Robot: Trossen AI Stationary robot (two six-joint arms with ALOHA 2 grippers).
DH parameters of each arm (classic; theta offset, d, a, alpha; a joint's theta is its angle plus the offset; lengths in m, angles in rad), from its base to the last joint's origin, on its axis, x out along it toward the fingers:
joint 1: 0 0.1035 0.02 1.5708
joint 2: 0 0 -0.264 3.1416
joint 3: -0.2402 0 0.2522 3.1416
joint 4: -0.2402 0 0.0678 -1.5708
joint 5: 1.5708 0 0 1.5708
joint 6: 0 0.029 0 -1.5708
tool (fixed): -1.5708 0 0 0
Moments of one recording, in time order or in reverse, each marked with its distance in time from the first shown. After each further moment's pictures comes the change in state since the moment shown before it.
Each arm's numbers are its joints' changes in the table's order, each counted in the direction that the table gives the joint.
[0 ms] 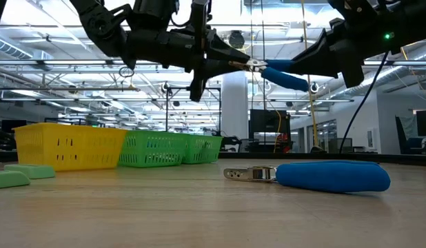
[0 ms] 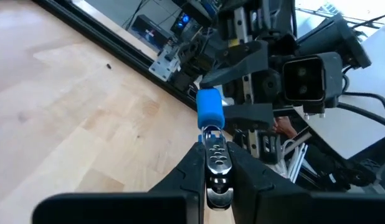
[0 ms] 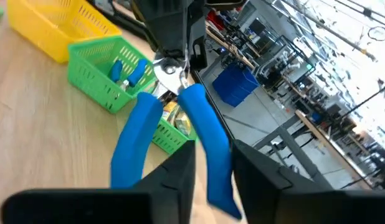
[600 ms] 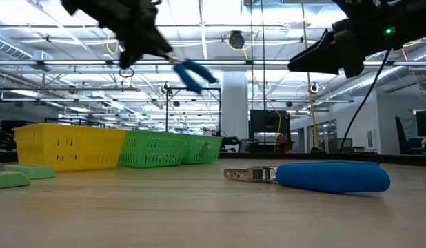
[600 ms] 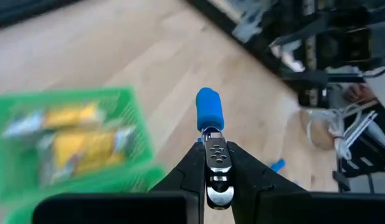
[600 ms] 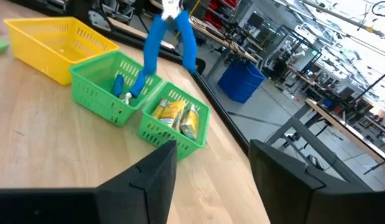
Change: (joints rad) left arm 0.105 0.601 -0.001 -0.998 0.079 0.064; right arm 0.002 0.026 0.000 -0.018 0.000 0.117
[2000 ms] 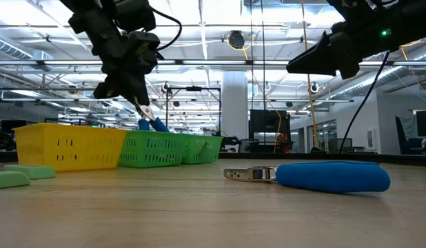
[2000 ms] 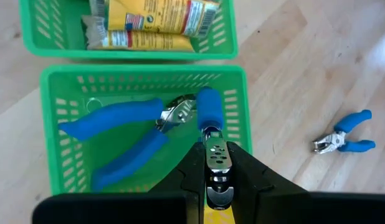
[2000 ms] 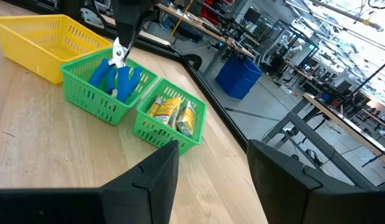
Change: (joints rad) left arm 0.050 -0.182 0.001 -0.263 -0.066 -0.146; right arm -0.020 0.000 0.000 -0.007 0.002 0.024
